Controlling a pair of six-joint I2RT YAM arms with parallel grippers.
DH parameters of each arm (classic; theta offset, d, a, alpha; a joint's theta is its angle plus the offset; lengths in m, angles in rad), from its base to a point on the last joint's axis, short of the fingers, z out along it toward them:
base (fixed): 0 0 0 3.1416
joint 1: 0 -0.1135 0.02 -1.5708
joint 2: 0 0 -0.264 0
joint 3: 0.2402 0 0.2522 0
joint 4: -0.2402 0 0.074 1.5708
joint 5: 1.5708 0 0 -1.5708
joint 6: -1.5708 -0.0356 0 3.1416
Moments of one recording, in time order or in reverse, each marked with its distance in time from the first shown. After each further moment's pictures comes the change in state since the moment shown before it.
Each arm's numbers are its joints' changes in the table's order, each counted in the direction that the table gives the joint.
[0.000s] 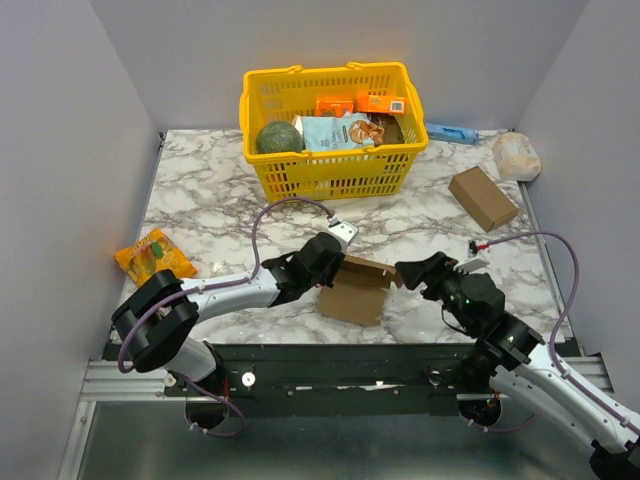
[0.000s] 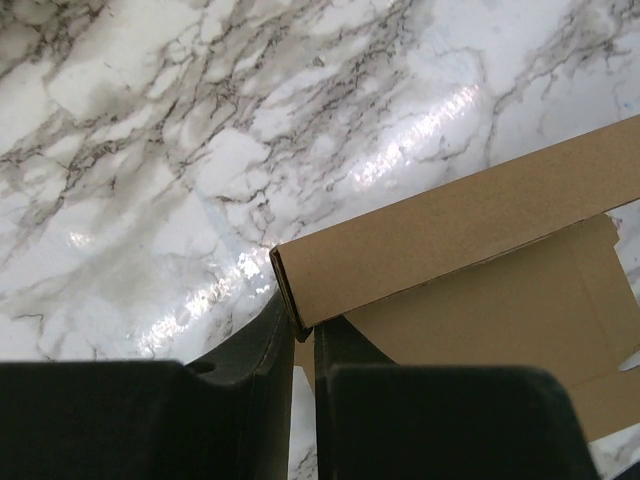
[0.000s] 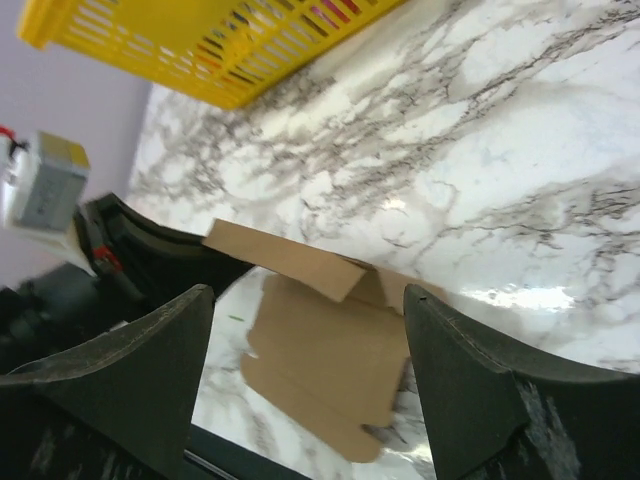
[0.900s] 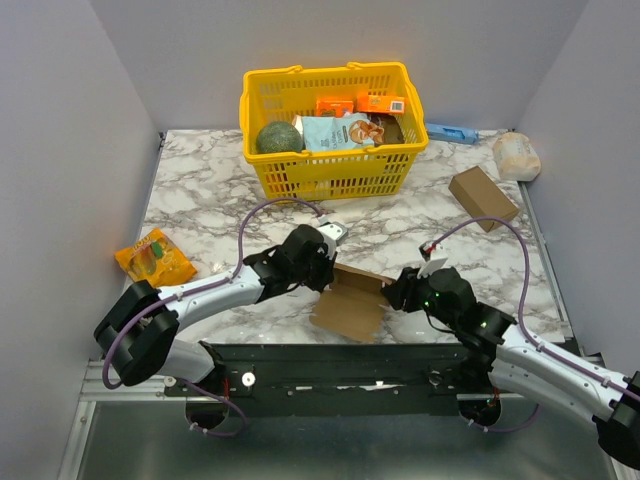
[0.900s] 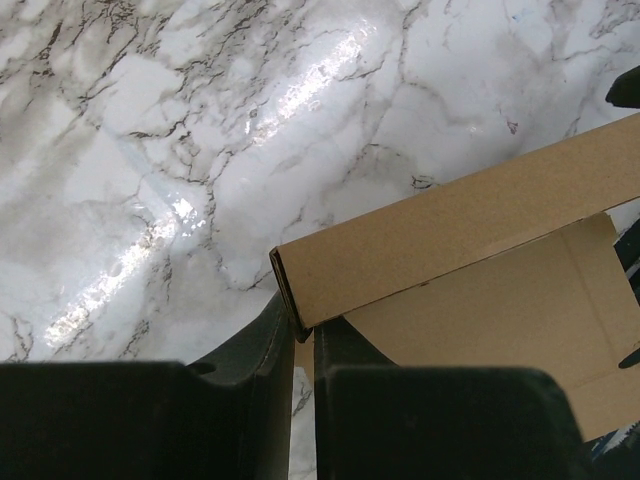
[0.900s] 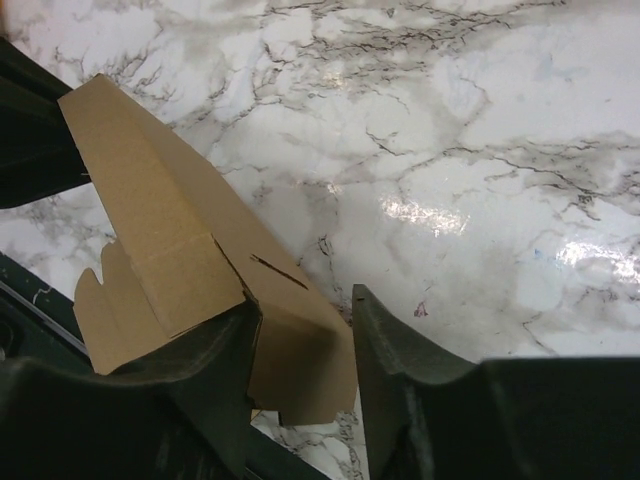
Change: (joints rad) left arm -0.112 0.111 -0.024 -0.142 0.358 0.029; right arm -0.064 -0.275 -0.034 0.103 -0.184 0.301
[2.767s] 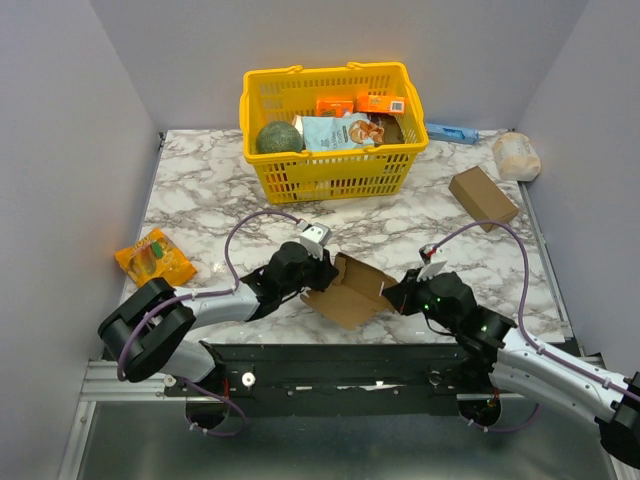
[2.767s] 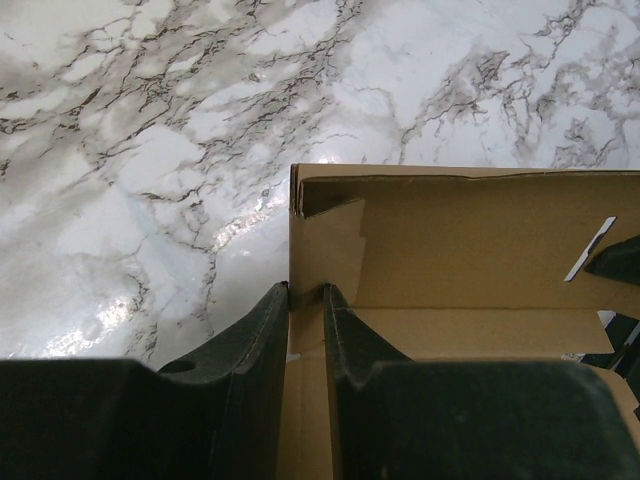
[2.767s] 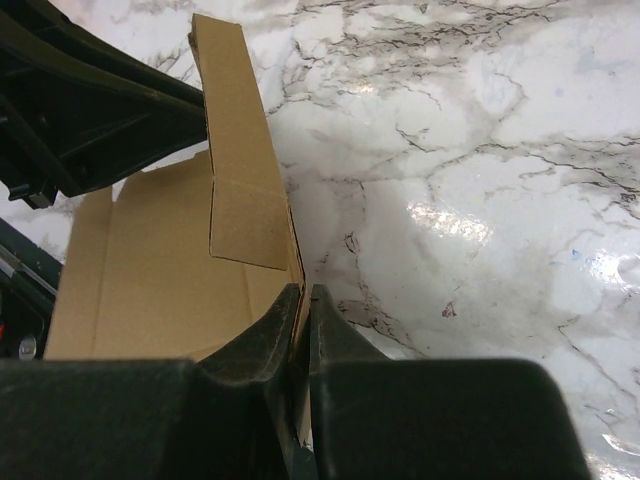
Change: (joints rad) left arm -0.009 -0.031 -0.263 0.584 -0.071 0.158; right arm -0.029 0.030 -0.037 0.047 -0.014 -0.037
